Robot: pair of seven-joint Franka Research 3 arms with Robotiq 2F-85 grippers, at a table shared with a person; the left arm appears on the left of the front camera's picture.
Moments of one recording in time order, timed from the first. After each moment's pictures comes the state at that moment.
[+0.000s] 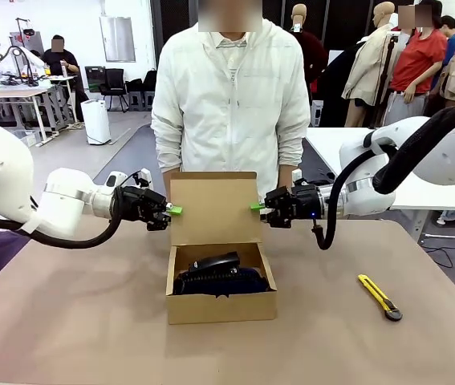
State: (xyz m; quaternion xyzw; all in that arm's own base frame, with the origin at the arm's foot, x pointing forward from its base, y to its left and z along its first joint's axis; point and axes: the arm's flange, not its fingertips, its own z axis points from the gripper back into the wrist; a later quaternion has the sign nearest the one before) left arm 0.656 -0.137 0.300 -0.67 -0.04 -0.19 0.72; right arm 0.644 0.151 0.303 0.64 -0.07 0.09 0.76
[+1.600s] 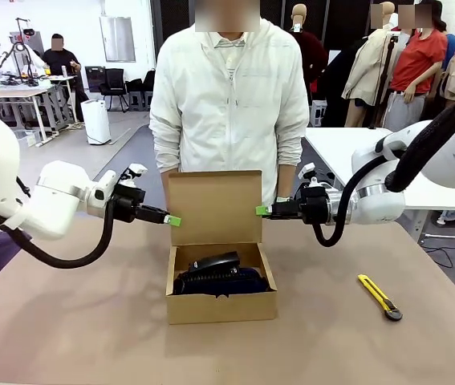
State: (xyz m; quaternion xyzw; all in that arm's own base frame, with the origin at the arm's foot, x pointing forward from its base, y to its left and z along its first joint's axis) left arm 0.609 -0.142 0.326 -0.55 -0.31 -0.48 0.61; right arm 0.615 0.147 0.303 0.63 -0.27 0.31 0.66
